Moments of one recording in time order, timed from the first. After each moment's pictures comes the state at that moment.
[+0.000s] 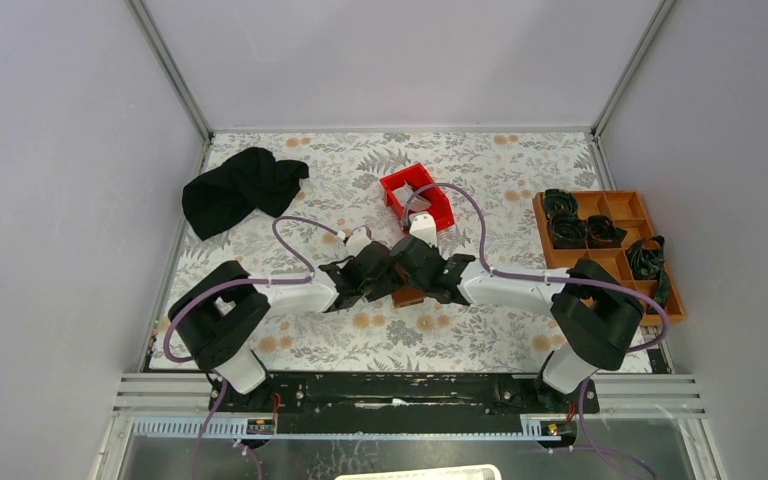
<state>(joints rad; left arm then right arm) -0.85 1.62 0.73 0.02 -0.19 -1.15 0.95 1.61 0.92 -0.24 0.50 0.55</state>
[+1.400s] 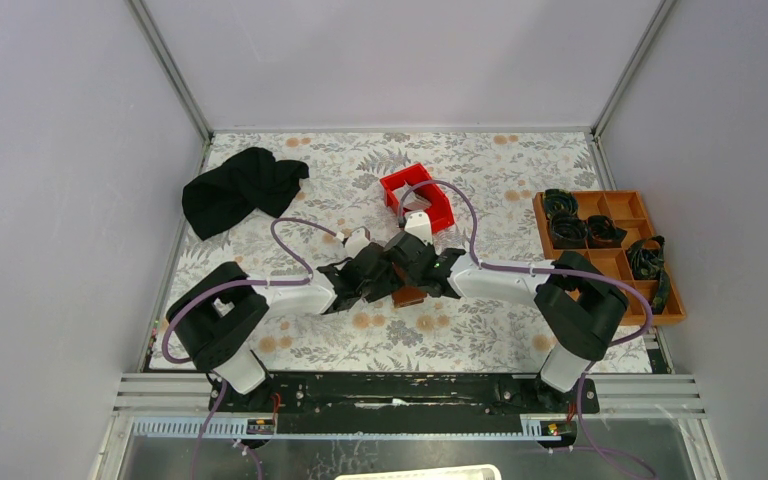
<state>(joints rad) -0.85 1.61 0.71 0.05 -0.19 -1.16 0.94 1.70 0.99 -0.28 0.50 0.56</state>
